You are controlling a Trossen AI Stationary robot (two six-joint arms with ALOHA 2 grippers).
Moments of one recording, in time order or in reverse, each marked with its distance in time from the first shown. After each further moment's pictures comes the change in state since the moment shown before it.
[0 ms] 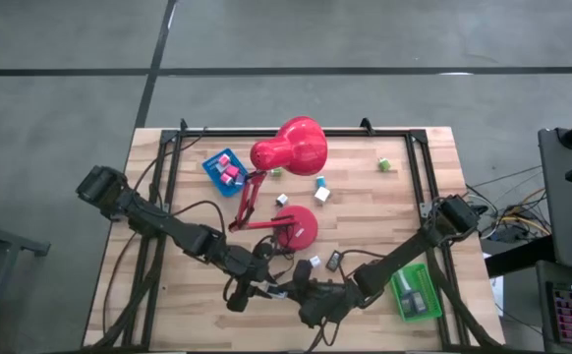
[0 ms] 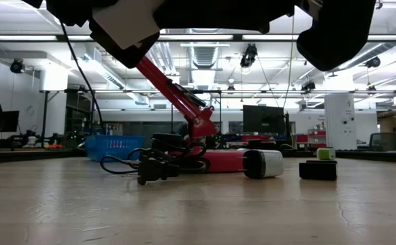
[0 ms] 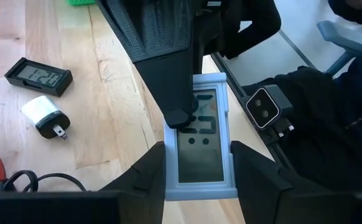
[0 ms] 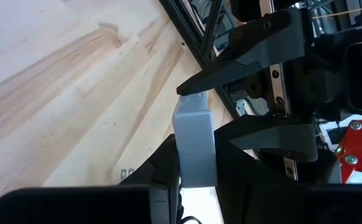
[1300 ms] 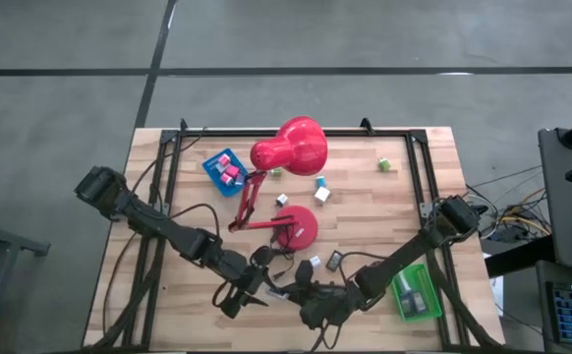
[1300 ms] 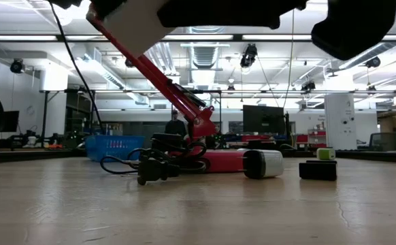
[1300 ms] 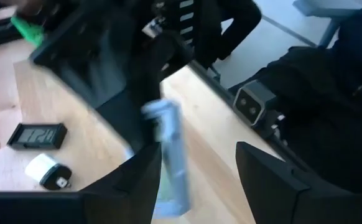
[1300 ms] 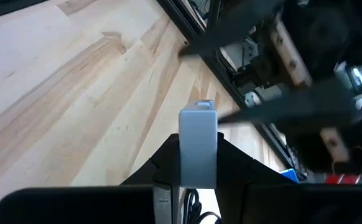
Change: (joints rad) left arm -0.055 -0.012 -0.001 0.051 -0.006 0.247; right arm 0.007 0.001 0.001 -0.024 0.010 0.114
